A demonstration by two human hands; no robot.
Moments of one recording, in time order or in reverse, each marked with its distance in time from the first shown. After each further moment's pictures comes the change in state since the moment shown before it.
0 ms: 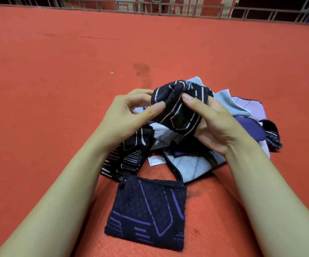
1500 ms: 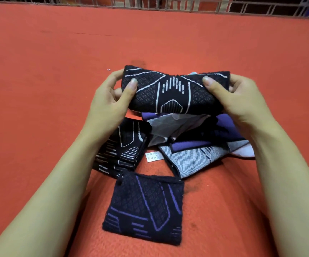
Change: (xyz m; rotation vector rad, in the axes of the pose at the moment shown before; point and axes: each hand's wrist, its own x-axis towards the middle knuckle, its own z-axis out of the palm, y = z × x) left_hand 0.003 0.003 -0.006 0.037 0.229 0.016; right_hand -0.002 -0.030 -0.042 -0.635 0.345 -0.265
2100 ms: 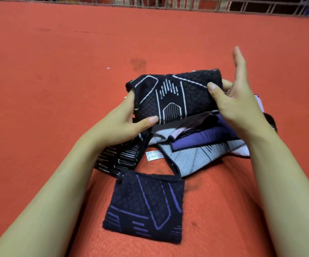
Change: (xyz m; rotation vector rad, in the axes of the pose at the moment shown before) left_hand -0.002 -0.021 -0.008 0.345 -0.474 0.003; right_hand 0.004 0.018 0.001 0.007 -0.055 -0.082
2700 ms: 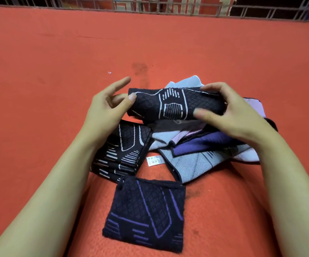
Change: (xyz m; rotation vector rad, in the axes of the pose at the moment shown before) left_hand 0.004 -0.003 -0.010 -0.351 0.428 -0.080; right_hand -0.005 0.003 -0.013 -0.396 -0.182 0.037
